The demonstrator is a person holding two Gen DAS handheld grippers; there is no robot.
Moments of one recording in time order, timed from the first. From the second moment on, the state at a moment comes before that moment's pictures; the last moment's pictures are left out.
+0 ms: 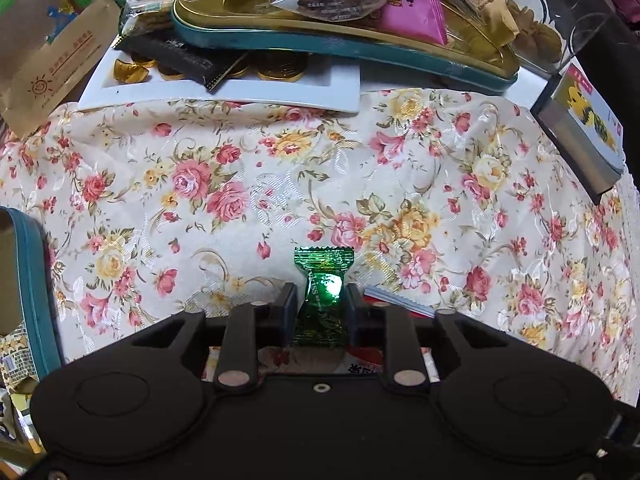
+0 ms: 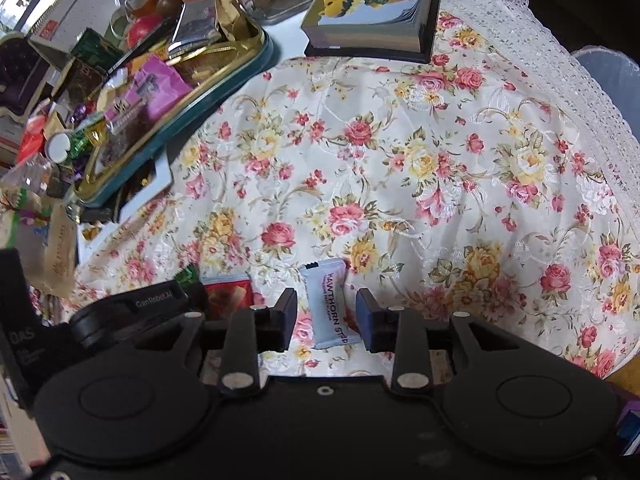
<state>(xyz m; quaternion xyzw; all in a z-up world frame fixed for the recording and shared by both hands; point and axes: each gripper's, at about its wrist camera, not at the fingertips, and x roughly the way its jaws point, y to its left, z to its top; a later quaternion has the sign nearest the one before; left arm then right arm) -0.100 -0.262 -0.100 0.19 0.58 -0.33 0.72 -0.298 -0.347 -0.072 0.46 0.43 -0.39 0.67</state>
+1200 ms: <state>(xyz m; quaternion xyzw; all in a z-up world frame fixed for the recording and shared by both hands) -0.064 -0.165 0.013 0.16 0.56 -0.27 0.77 -0.282 -0.339 -0.065 0.45 0.41 -0.37 0.70</state>
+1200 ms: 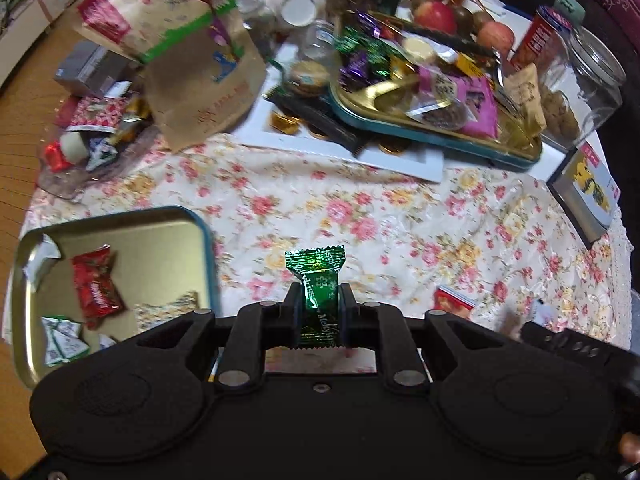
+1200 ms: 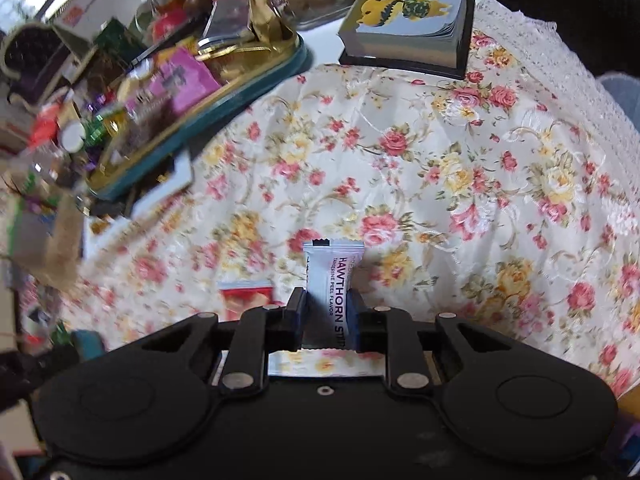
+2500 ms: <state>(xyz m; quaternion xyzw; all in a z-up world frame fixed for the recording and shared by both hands) 0.068 0.047 0.029 0.04 0.58 -0.11 0.81 -0.089 -0.130 0.009 0.35 0.41 -0.14 0.83</state>
